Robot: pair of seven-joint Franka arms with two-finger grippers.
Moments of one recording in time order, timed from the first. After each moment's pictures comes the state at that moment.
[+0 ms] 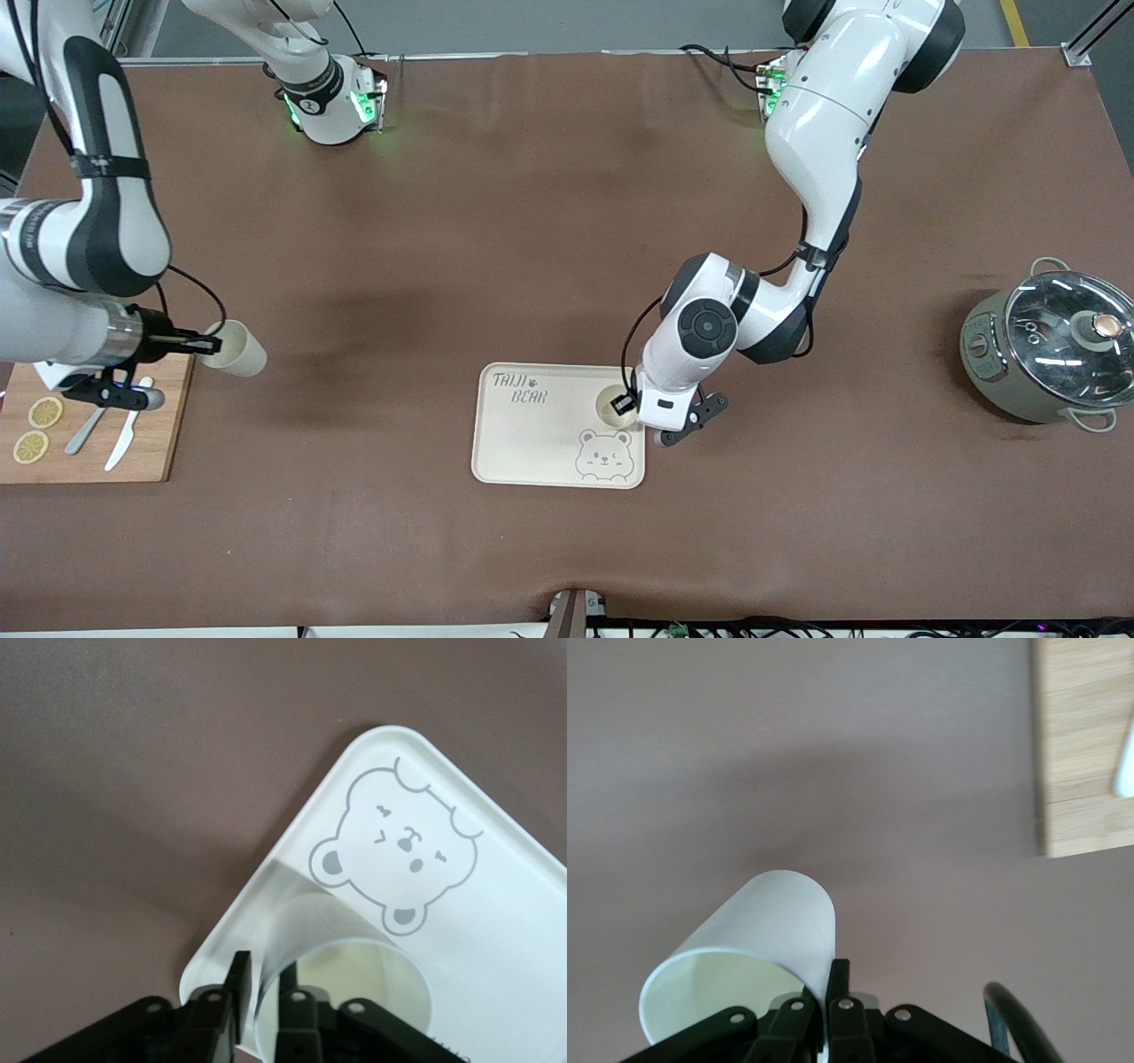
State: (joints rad) left arm -0.45 0.86 -0.12 -1.31 -0.03 2.28 -1.10; right arm 0.00 0.37 -0.04 -1.67 0.09 1.84 0.15
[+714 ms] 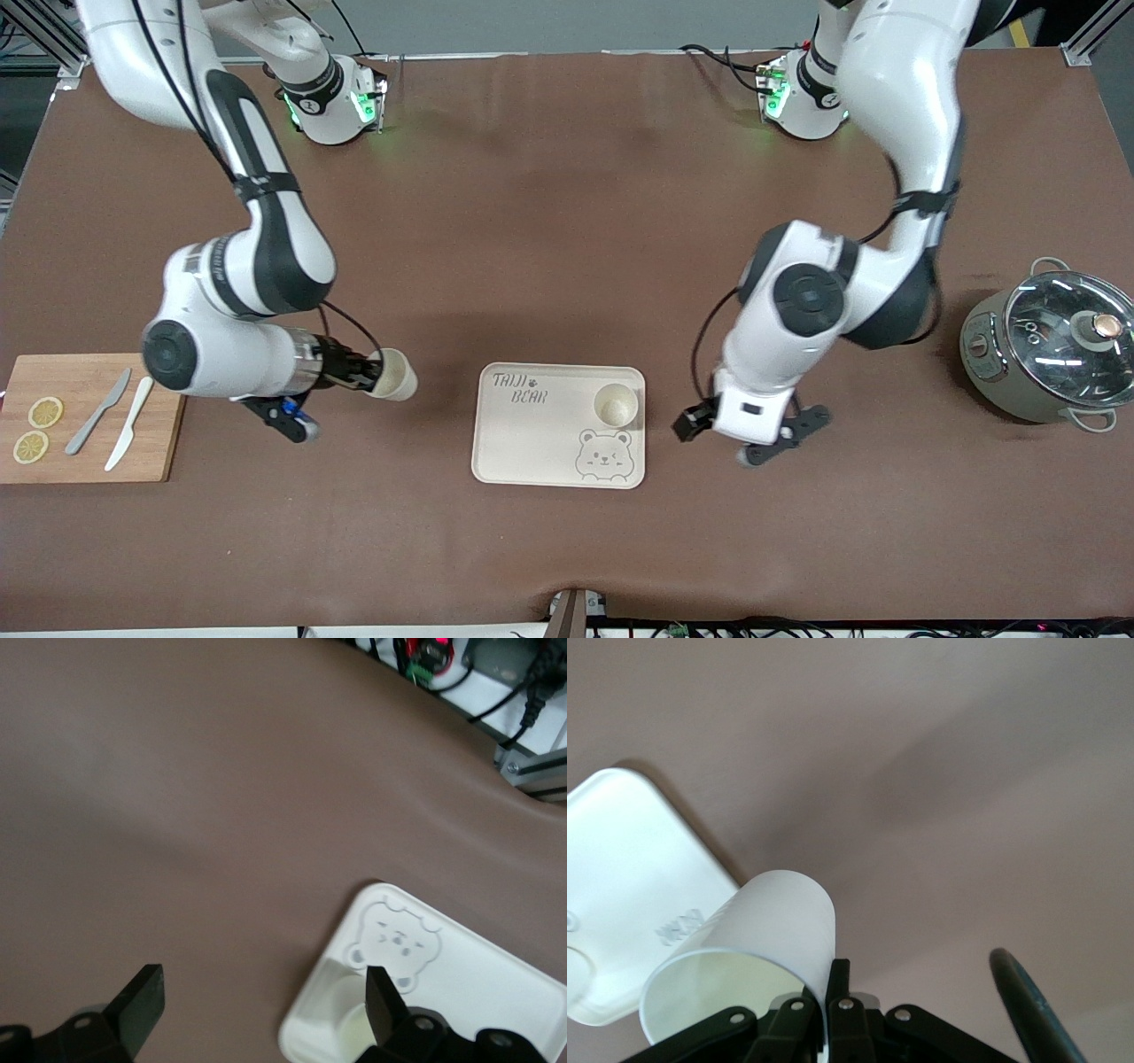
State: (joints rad) left arm -0.33 0.62 -0.07 -1.25 0.07 2.03 -0.85; right arm 0.29 0.60 -0.03 -1.46 0.34 1.89 0.72
